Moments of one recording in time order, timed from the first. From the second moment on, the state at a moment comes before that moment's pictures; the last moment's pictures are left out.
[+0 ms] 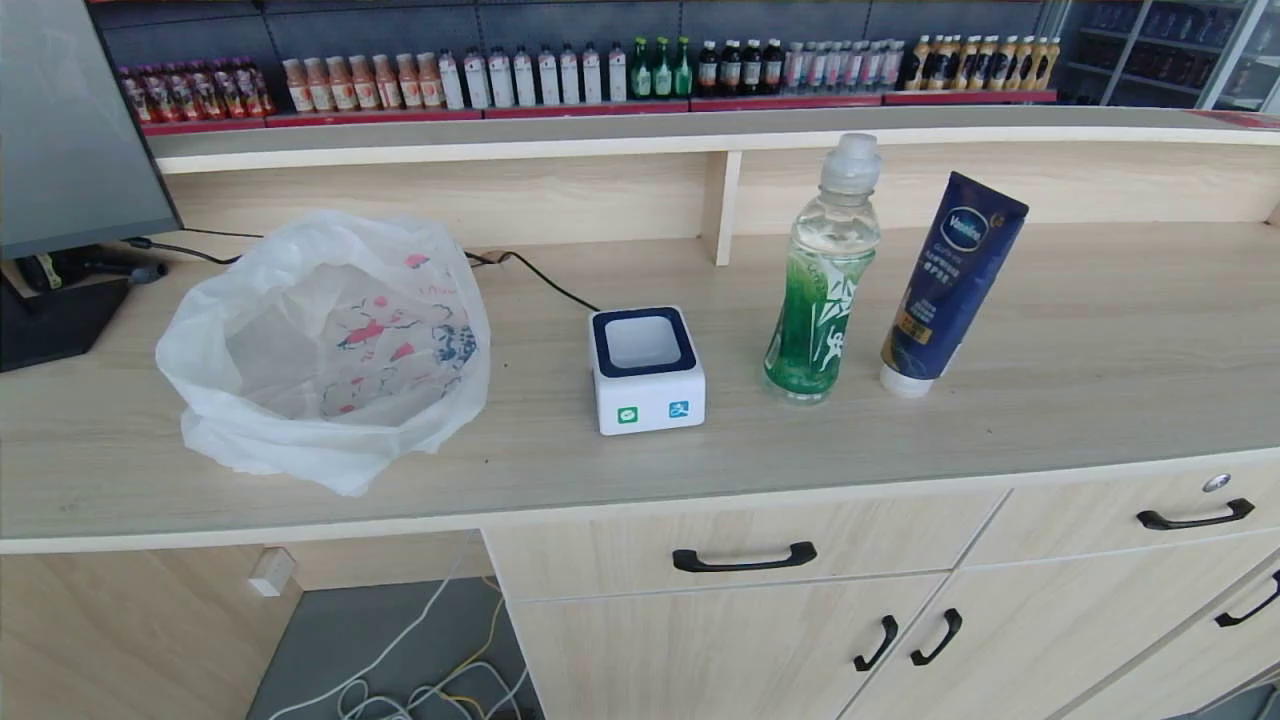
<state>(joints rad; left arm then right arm) 0.00 0.00 0.00 0.00 0.00 -0.01 0.00 0.24 -0.30 0.02 0.16 -0.06</state>
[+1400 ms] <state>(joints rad) 0.00 0.00 0.00 0.00 0.00 -0.01 0.46 1.24 -0.57 -0.68 0.15 -0.13</state>
